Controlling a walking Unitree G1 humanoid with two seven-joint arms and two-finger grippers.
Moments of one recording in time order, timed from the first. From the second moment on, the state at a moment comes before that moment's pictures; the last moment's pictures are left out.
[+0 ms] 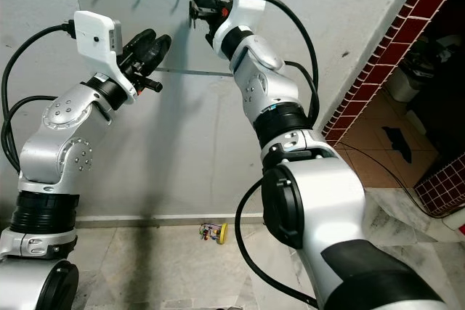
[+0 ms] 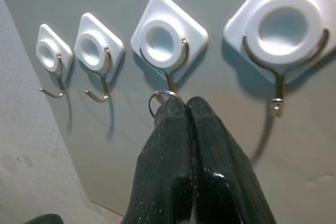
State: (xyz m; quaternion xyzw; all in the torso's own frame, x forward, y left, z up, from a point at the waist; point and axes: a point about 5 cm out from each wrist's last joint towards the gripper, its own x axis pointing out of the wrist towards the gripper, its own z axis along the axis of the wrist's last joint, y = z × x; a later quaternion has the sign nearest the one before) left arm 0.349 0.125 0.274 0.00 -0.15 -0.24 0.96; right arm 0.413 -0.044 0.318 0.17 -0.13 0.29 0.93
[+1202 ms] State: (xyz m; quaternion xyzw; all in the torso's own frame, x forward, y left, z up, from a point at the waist) left arm 0.348 0.128 0.277 -0.01 -0.15 -0.22 0.96; right arm 0.414 -0.034 0.327 0.18 -0.11 0.27 0.94
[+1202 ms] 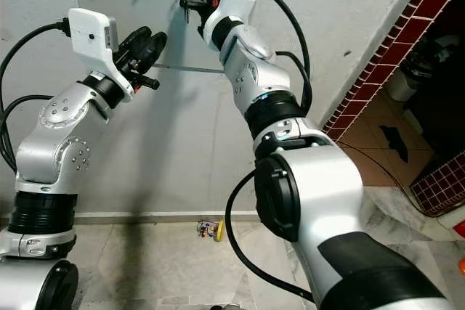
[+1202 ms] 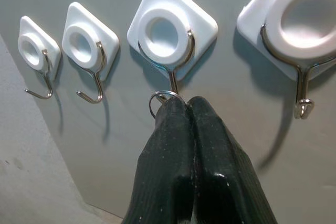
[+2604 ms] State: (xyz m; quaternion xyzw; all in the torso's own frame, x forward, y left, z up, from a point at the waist) left arm 0.348 0.130 0.278 -0.01 -0.15 -0.21 0.97; right arm 0.413 -0.026 0.326 0.17 -0.09 0.27 0.94
